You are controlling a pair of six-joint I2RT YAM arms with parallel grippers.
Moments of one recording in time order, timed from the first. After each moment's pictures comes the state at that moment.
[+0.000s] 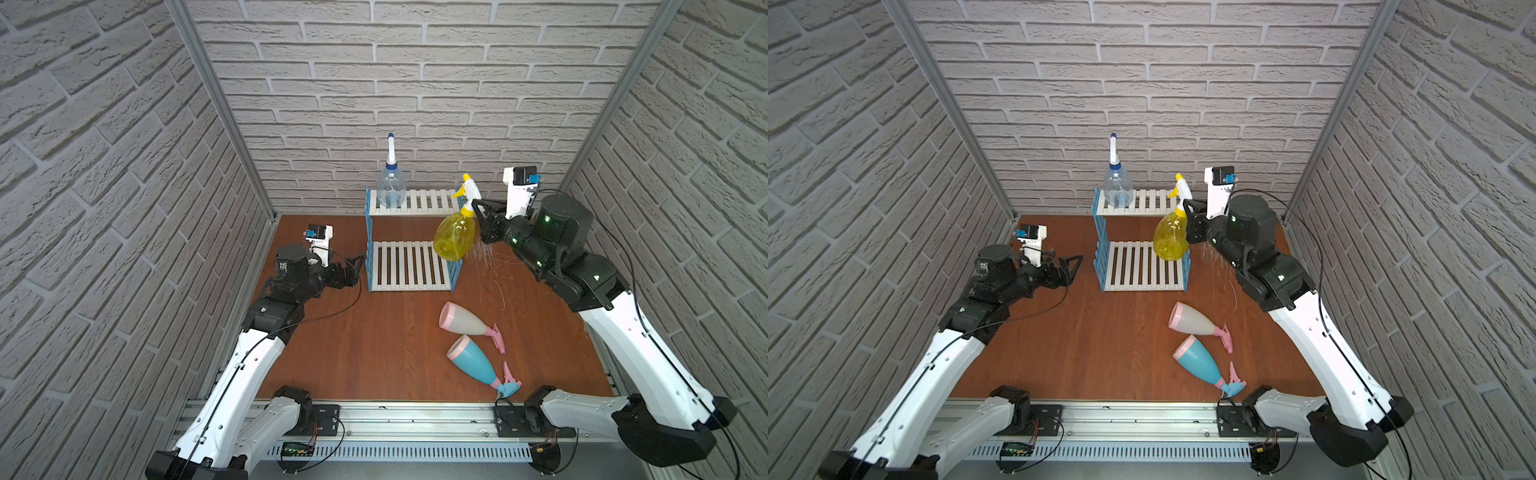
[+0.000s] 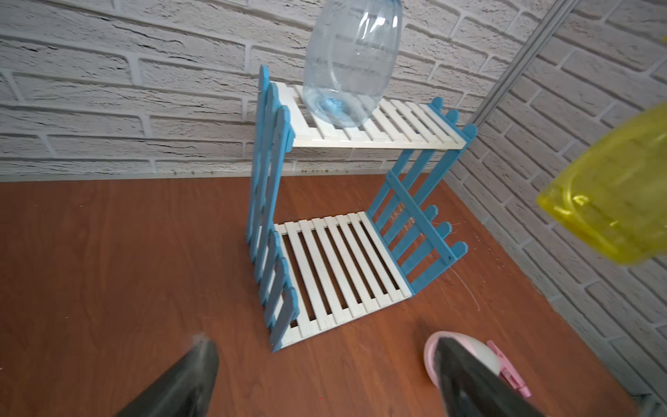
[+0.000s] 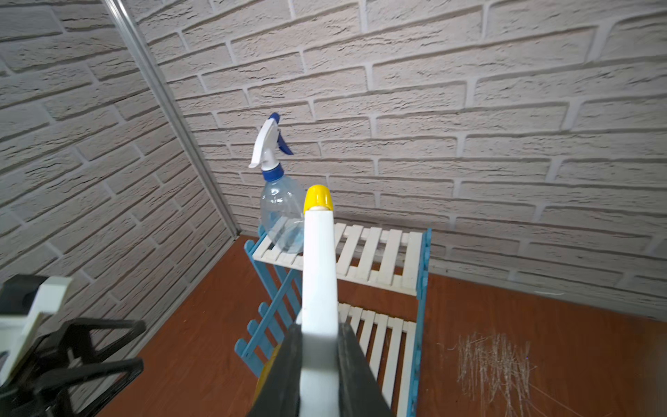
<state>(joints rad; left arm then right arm) -0.21 0.92 0.95 -0.39 0.25 -0.18 0.59 1.26 1.65 -0.52 0.17 0.23</state>
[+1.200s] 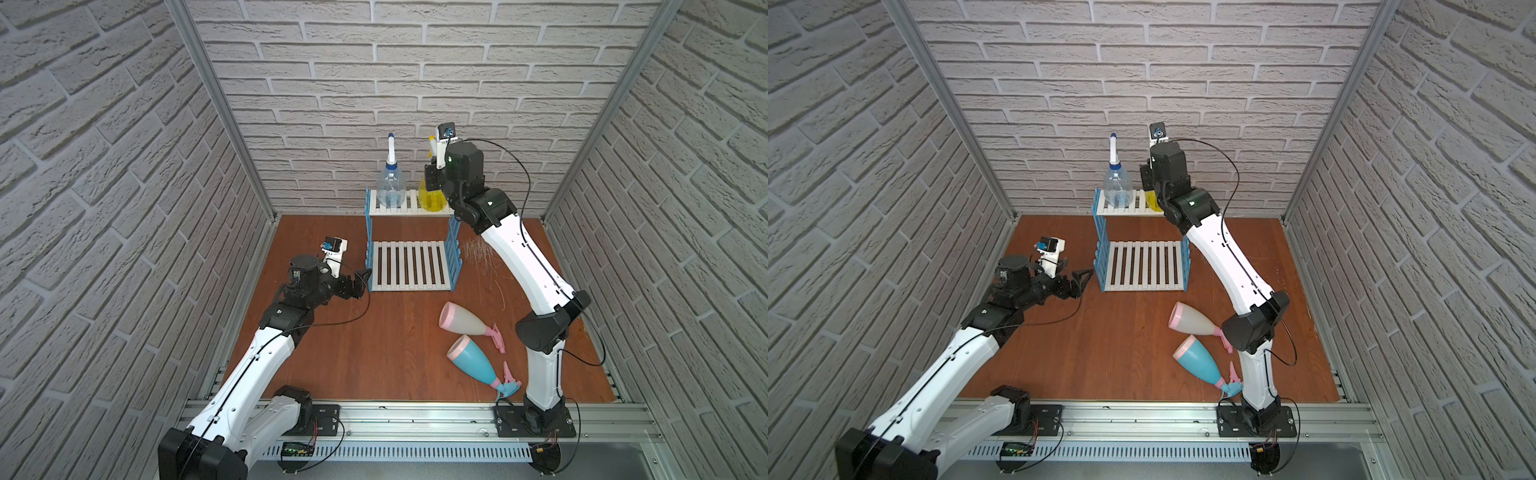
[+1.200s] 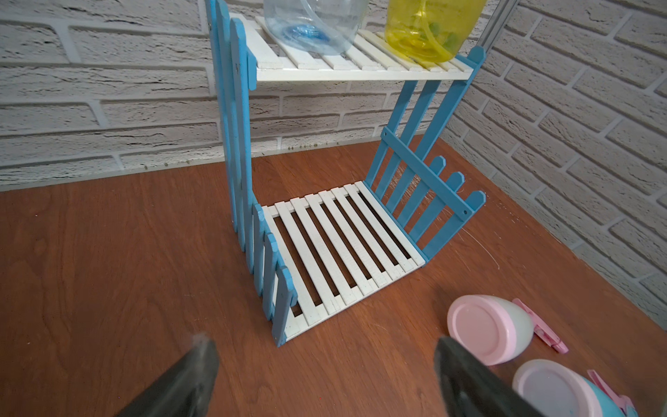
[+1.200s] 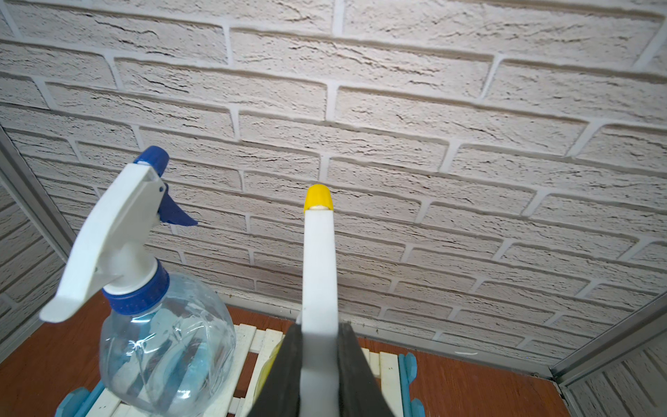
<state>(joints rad) -0.24 0.96 0.79 -0.22 0.32 -0.08 0.62 2.02 2.43 -0.58 0.47 0.01</state>
